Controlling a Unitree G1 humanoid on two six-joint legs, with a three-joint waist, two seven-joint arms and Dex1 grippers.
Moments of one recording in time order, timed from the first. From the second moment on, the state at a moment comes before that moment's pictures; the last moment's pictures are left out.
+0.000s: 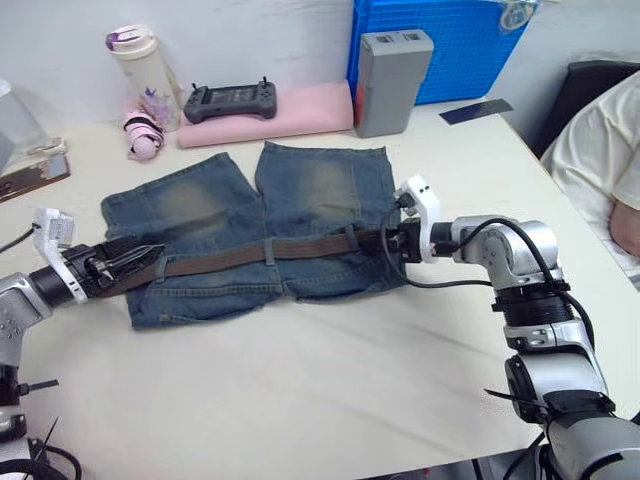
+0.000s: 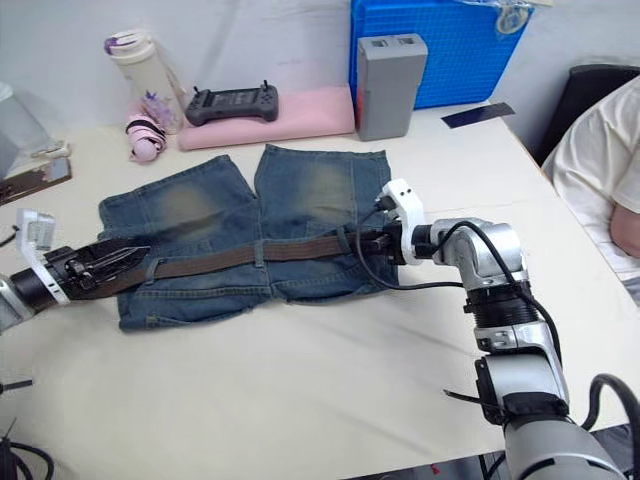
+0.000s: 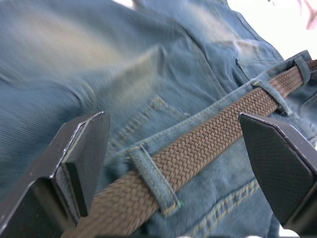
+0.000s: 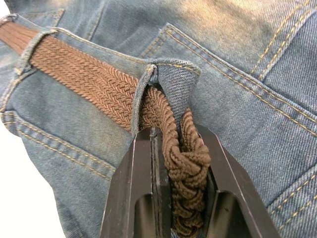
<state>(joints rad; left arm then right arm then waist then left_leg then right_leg) -0.43 0.92 0.32 0.48 -0.64 0.68 -0.99 -0.84 -0.45 0.06 0.19 0.33 1.05 0.88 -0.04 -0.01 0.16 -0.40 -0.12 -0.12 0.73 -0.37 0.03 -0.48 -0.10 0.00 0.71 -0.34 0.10</state>
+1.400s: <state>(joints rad) -0.58 0.92 0.22 0.82 -0.41 0.58 -1.23 -0.77 -0.44 0.06 0.08 0.38 1.04 0.77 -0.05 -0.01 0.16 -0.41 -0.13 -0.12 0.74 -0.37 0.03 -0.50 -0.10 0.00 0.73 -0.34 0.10</state>
